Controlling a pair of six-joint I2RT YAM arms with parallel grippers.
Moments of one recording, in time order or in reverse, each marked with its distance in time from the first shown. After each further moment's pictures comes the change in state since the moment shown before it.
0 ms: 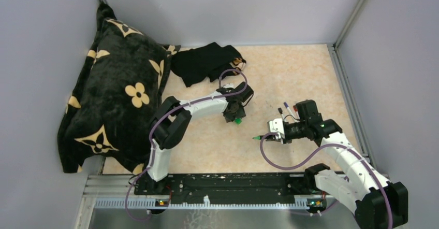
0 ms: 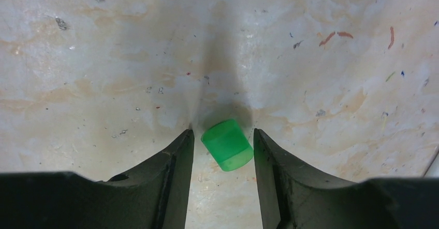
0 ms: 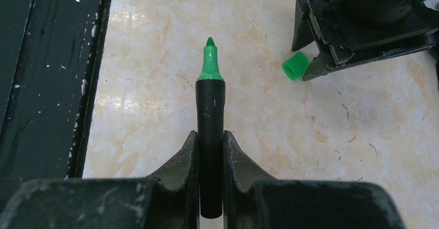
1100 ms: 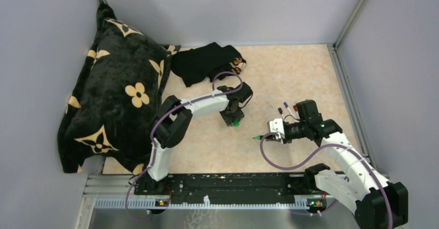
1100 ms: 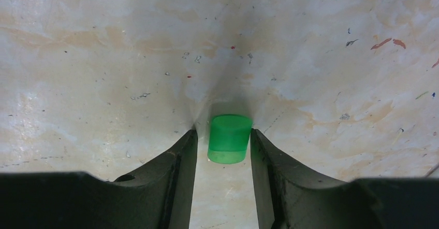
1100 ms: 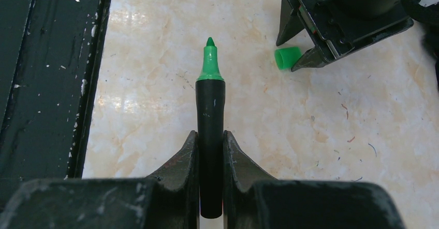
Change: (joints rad) left arm 0.002 0.023 0.045 -0.163 0.050 -0.247; right arm 0.000 -0.002 0.000 0.000 0.000 0.000
